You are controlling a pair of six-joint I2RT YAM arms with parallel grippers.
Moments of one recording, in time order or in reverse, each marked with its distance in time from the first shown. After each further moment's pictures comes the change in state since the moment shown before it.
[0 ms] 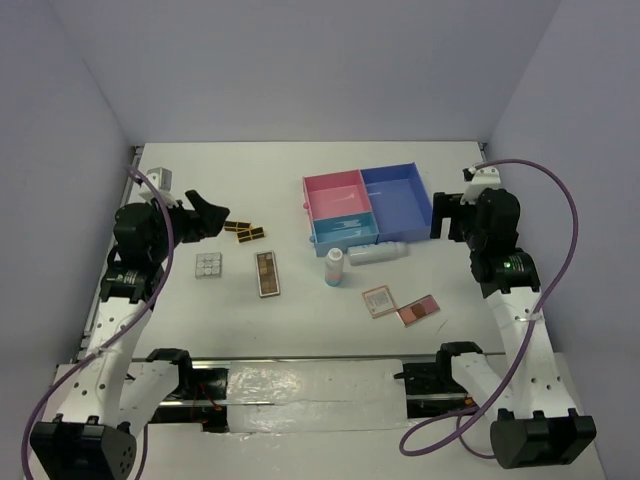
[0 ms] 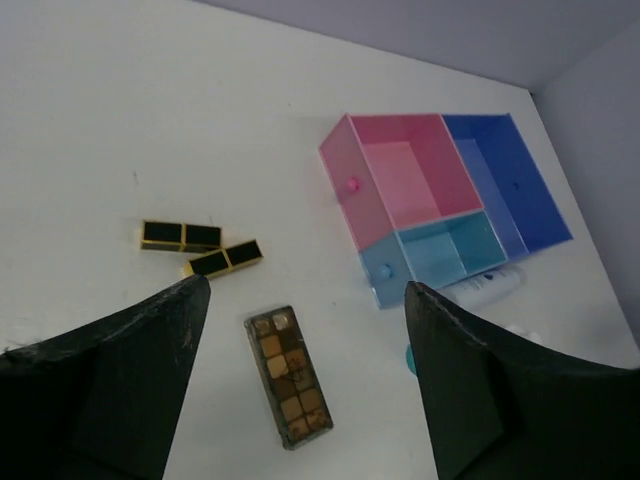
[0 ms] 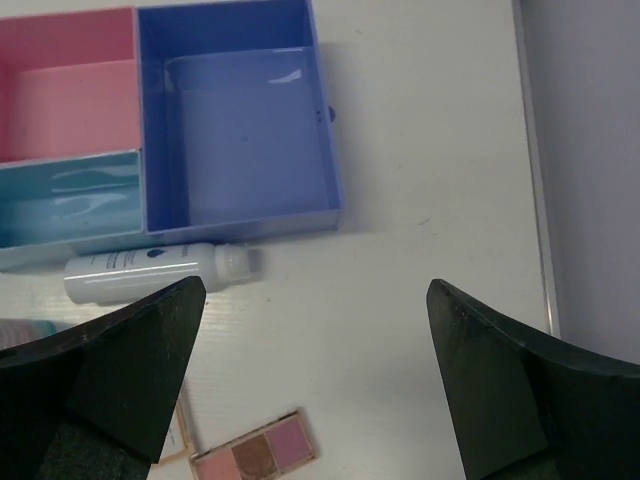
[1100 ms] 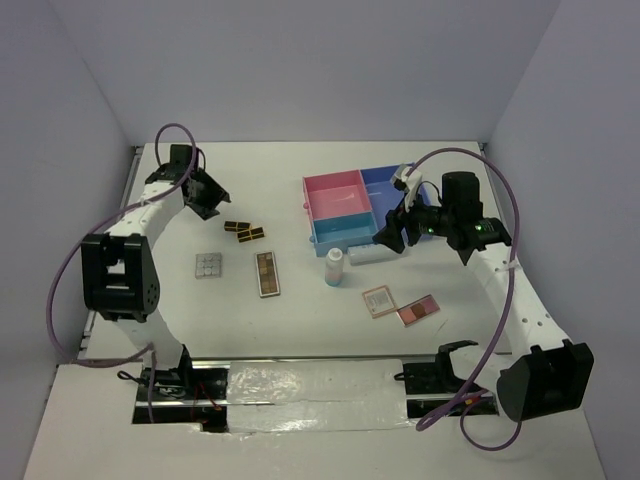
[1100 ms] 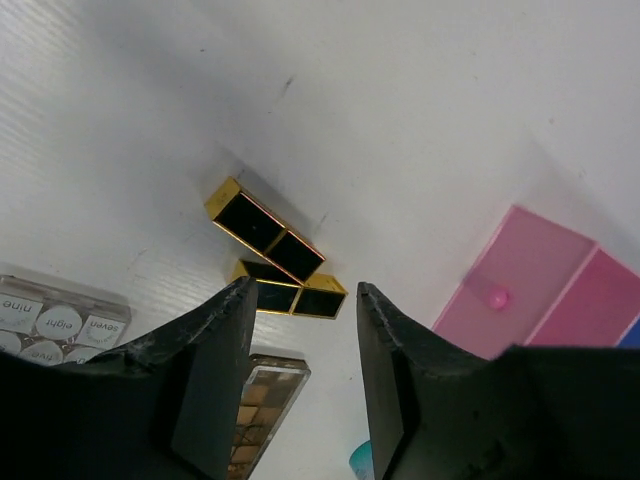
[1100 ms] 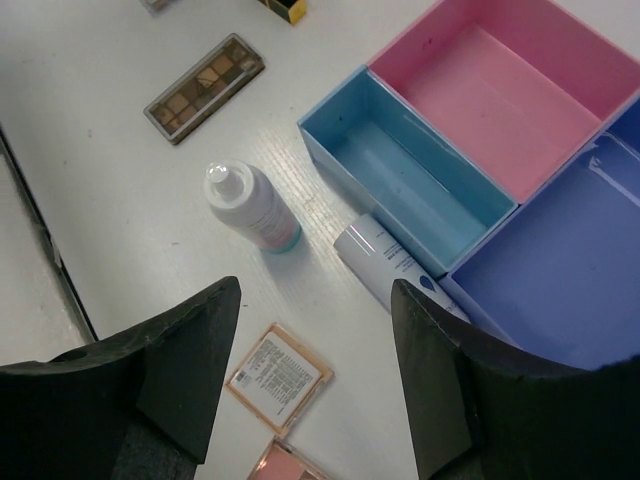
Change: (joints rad) left arm 0.002 0.897 0.533 -0.357 -0.221 -0.454; right arm 0.132 0.268 0.068 -0.021 -0.826 -0.357
